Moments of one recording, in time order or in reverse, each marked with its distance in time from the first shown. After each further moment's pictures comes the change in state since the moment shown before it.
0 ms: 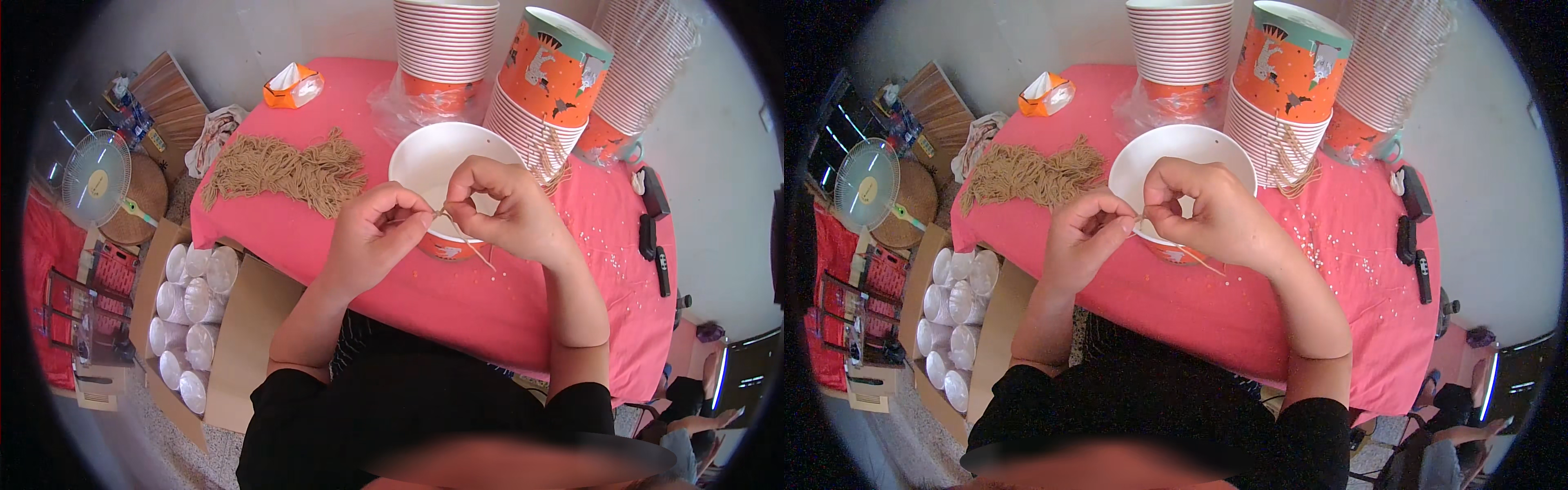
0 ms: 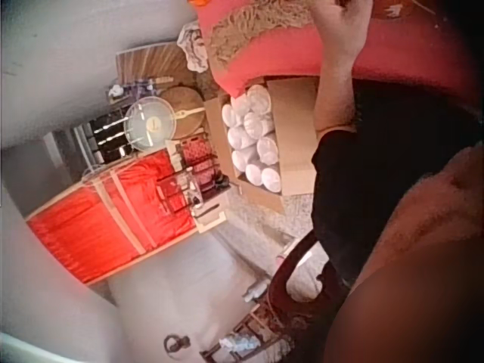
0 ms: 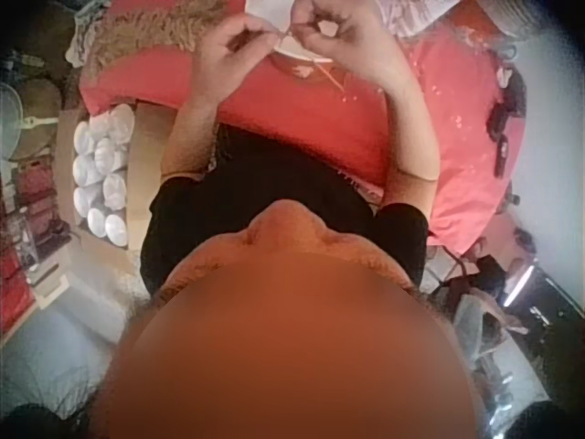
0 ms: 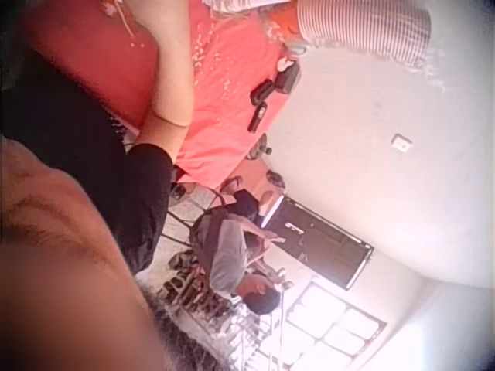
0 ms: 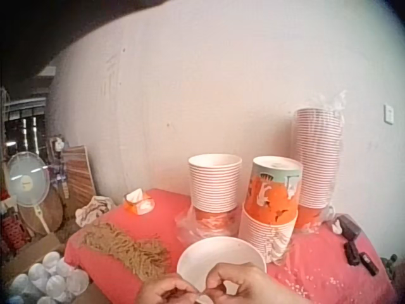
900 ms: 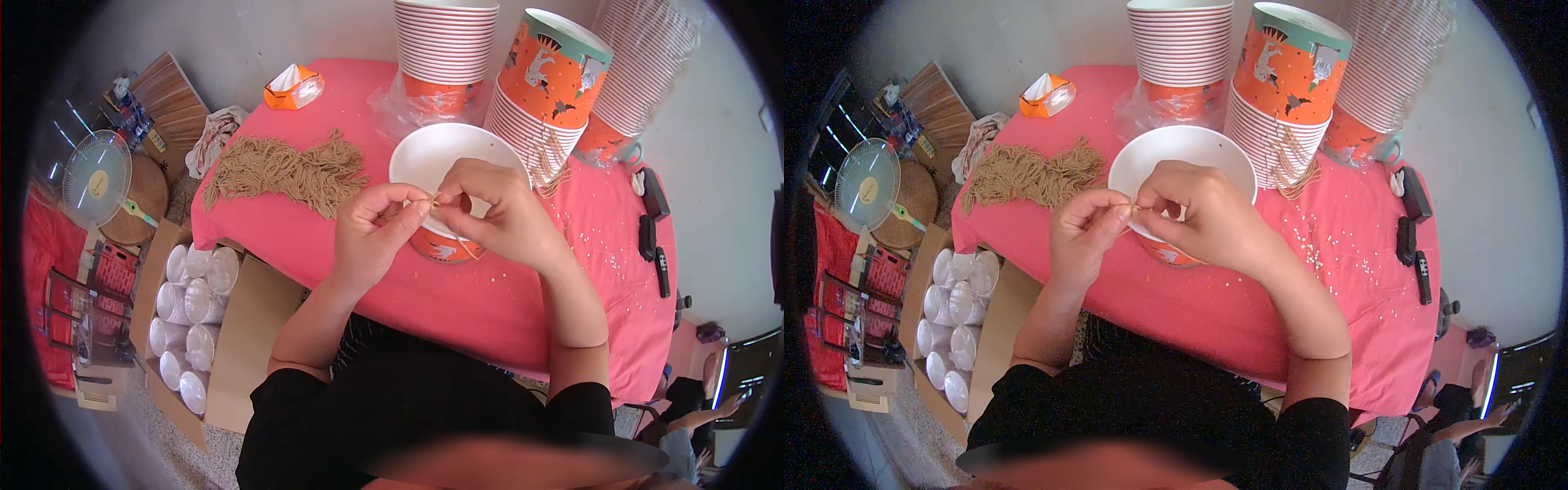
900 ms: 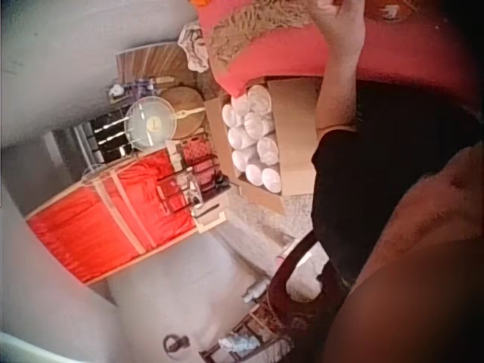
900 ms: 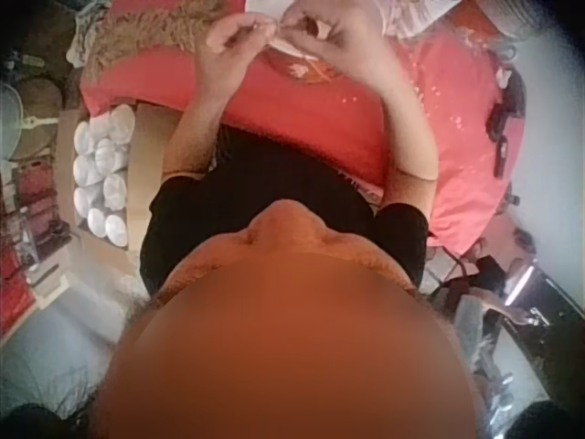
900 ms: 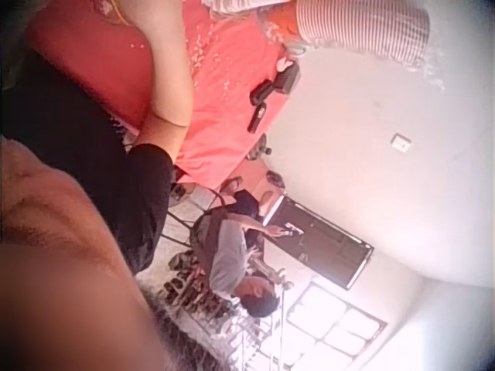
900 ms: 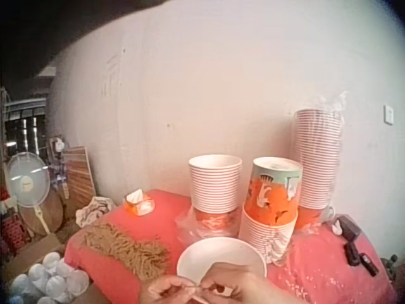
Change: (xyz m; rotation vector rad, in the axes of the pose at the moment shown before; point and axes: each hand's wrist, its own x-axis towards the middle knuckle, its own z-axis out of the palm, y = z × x) left_hand -0.003 -0.007 0.007 -0.230 0.119 -0.004; right_hand 0.004 0.005 0.006 -0.153 0.032 -0.118
